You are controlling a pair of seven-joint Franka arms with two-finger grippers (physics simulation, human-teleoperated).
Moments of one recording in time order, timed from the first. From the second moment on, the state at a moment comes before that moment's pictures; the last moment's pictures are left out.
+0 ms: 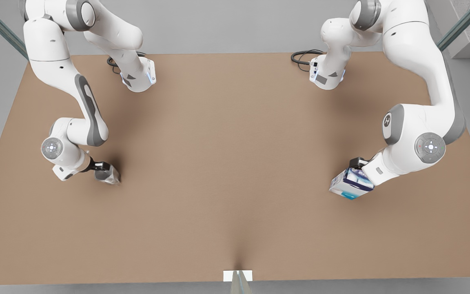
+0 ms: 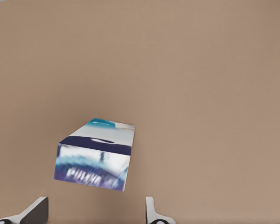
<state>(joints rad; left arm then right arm) -0.12 0.39 0.01 -1.39 0.02 1.65 0.14 -0.19 0.35 0.05 -2.14 -0.13 2.40 -0.04</state>
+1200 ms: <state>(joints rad) -0.12 0.39 0.02 -1.39 0.02 1.64 0.14 0.03 0.34 0.15 -1.85 -0.12 2.16 0.08</state>
